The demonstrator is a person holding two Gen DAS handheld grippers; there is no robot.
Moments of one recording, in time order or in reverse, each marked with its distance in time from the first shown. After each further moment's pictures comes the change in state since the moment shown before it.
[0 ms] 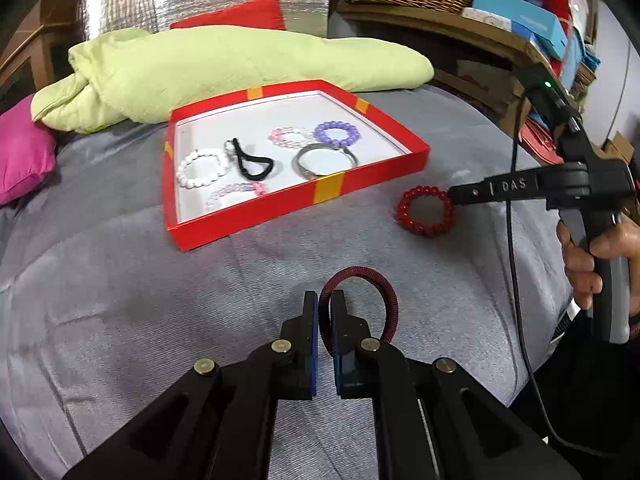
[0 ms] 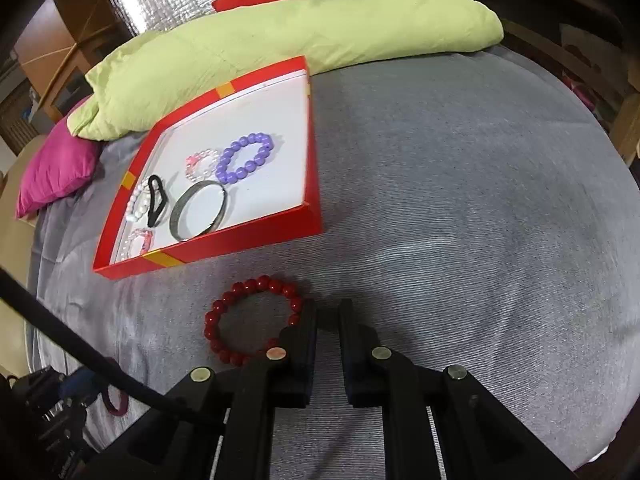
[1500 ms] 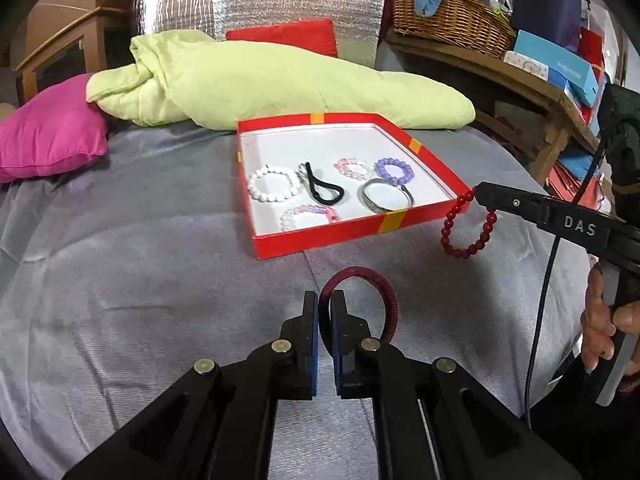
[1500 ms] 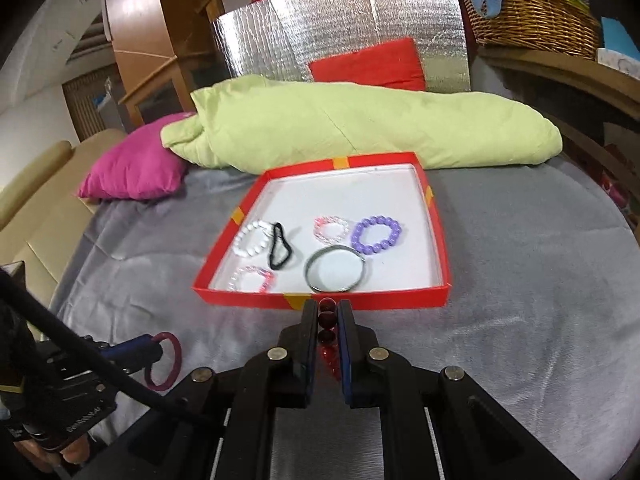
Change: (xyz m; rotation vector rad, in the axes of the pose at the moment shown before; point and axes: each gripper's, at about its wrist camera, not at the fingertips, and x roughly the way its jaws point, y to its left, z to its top) left arm -0.034 0.041 -0.001 -0.120 -0.089 0.082; right arm -0.057 0.090 -0.017 -0.194 -0.315 0.149
